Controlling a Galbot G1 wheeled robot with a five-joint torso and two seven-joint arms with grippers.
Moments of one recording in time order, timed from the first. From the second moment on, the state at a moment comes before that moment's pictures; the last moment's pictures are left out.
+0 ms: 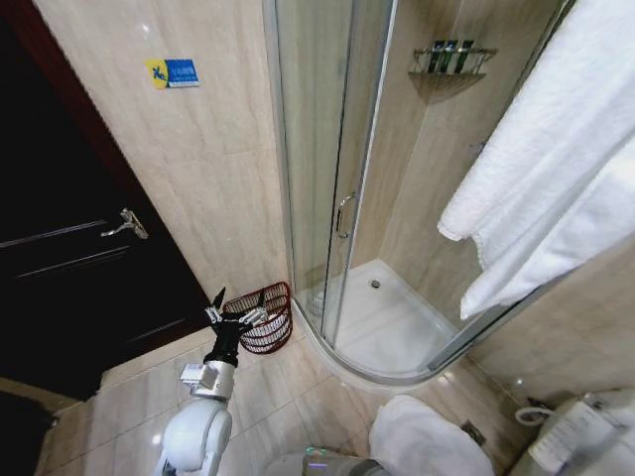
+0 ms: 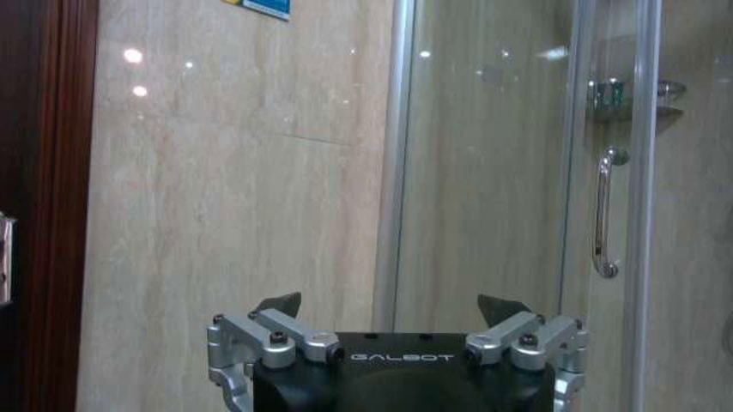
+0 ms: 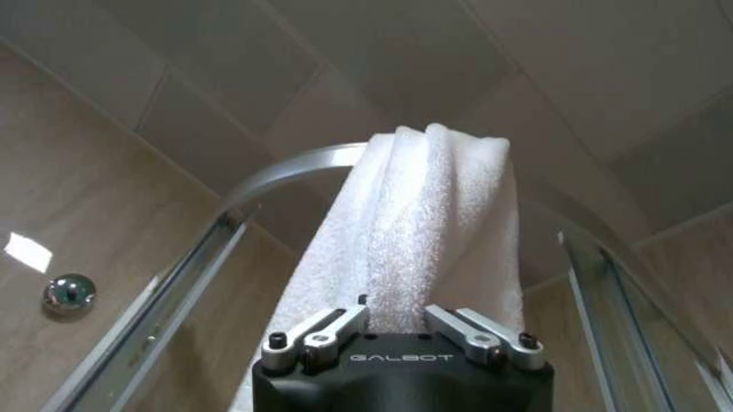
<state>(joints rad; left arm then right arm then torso) 1.67 -1.51 -0.55 -2.28 -0.12 -0.04 0.01 -0.94 0.20 1.24 2.34 1.12 -0.10 0.56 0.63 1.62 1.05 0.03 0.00</state>
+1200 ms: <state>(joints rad) 1.67 -1.51 -0.55 -2.28 -0.12 -0.04 0.01 -1.56 0.85 1.20 2.50 0.72 0.02 0.45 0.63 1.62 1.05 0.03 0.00</state>
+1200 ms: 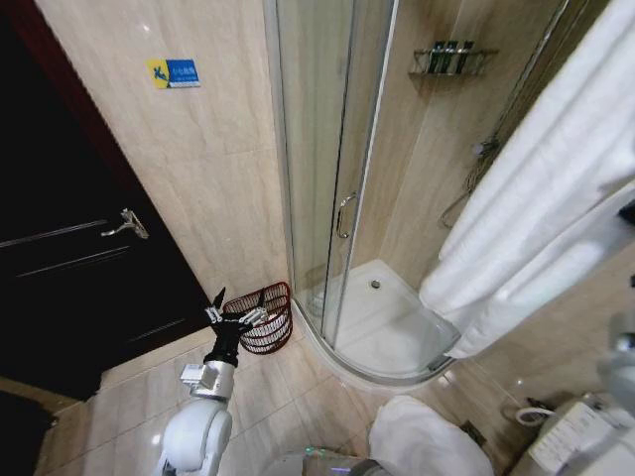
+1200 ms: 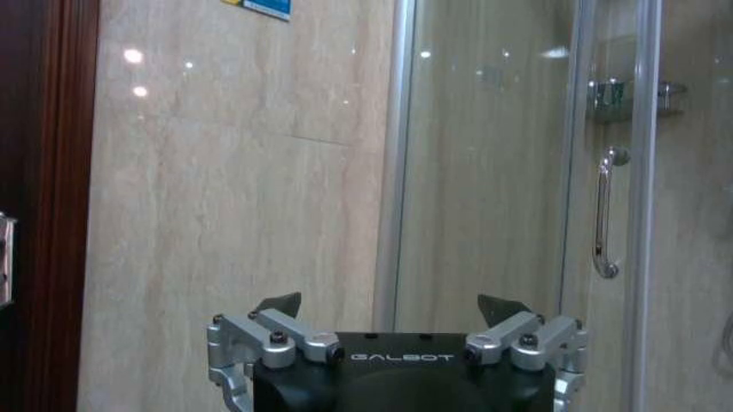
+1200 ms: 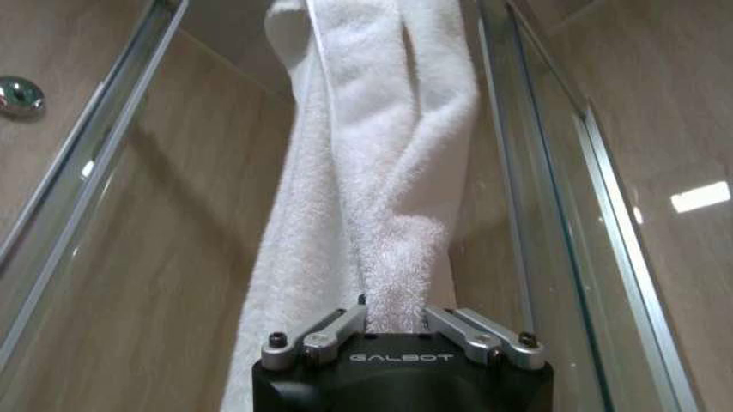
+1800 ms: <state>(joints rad) 1.67 -1.51 -0.55 -2.28 -0.12 -0.04 0.01 -1.58 0.90 1.20 2.47 0.61 0.17 0.30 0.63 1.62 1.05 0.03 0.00</state>
